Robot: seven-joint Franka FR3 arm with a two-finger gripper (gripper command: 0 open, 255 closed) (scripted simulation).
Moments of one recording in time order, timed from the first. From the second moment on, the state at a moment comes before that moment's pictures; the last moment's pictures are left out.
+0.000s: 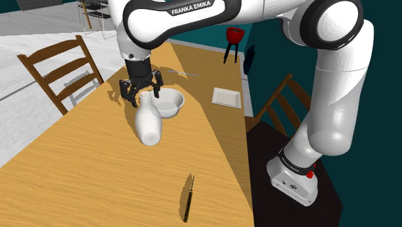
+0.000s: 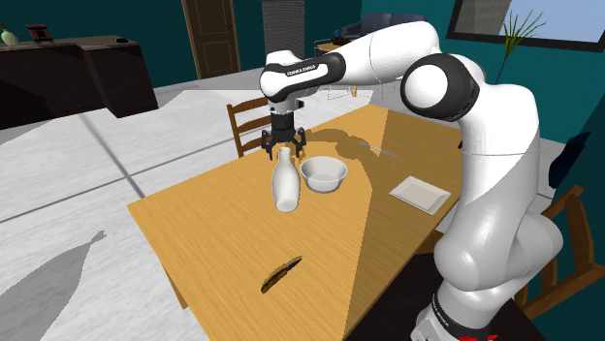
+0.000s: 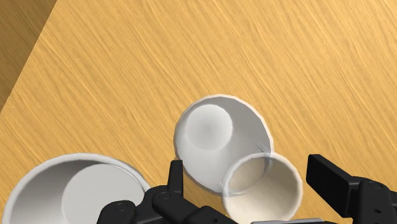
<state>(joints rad) 0.23 0.40 0.45 -1.56 -0.08 1.80 0.62</state>
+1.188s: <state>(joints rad) 0.24 0.40 0.45 -1.53 -0.07 1.77 0.62</state>
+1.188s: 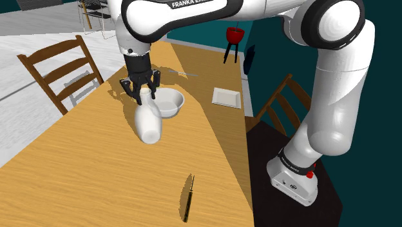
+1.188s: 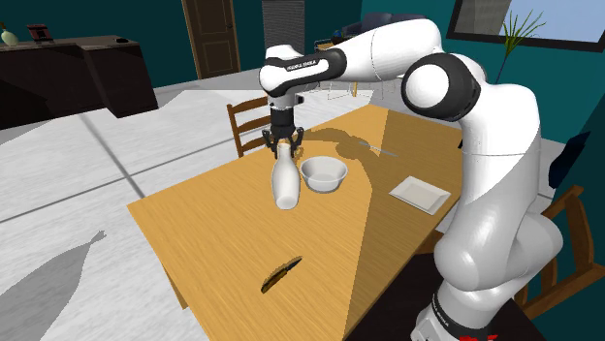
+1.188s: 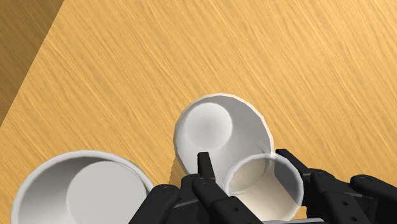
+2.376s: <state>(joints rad) 0.18 0.29 0.44 -1.41 -0.03 1.55 0.55</state>
